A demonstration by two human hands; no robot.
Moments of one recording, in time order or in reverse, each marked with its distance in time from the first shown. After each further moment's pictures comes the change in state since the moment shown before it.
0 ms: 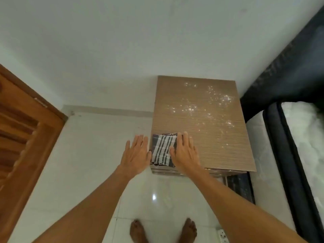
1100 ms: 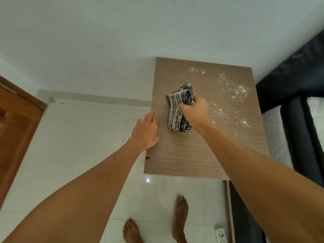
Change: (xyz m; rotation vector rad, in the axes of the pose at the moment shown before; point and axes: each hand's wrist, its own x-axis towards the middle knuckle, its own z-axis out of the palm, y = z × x) left_hand 0.160 -0.006 0.031 -0.058 -0.008 0.117; right_hand 0.159 -0.006 -0.057 0.803 0.266 0.153
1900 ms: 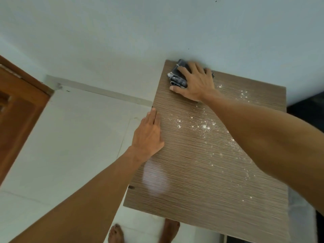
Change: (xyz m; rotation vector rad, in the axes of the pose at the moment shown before) left_hand 0.071 0.022 -0.005 -0.072 0.133 -0.173; right_hand 0.240 -0.005 0.027 -1.146 -0.235 -0.745
